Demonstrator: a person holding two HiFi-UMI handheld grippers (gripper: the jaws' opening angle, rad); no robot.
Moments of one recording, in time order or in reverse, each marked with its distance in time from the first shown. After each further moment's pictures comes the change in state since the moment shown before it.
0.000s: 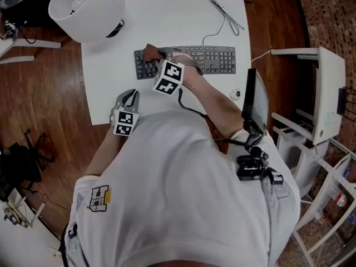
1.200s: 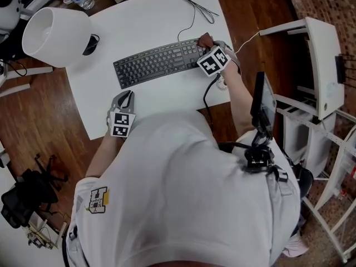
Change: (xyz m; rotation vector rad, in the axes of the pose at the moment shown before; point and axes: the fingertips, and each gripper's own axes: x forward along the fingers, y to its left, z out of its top) left arm 0.034 -0.023 0.038 0.096 0.010 -0.077; right arm -0.079 -0.109 -0.300 0.475 0.399 -0.287
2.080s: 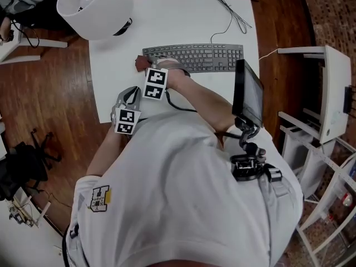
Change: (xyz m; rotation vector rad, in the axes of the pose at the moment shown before) left arm -0.041 0.044 -0.045 -0.077 -0.007 0.091; right arm -0.055 0.326 0.222 -0.633 -0.341 0.353
